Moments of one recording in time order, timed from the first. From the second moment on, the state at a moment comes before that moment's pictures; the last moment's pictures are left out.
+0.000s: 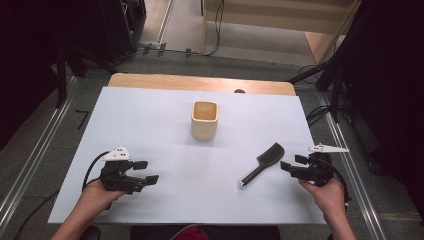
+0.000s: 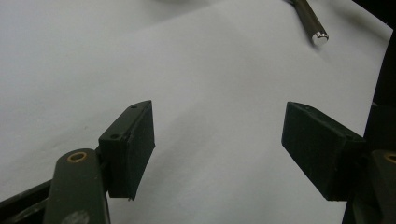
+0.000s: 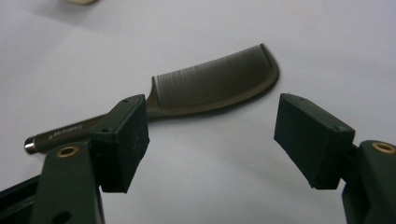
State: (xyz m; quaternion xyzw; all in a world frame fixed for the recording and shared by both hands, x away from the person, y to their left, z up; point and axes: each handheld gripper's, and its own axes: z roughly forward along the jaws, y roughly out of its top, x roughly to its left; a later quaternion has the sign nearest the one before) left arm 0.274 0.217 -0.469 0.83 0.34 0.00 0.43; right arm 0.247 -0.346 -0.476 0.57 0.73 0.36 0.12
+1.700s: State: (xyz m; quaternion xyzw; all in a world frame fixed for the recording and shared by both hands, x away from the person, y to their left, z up) left arm 0.276 0.218 -0.469 0.84 0.35 0.01 0.42; right arm 0.290 -0.335 -0.506 0.60 0.74 0.30 0.08
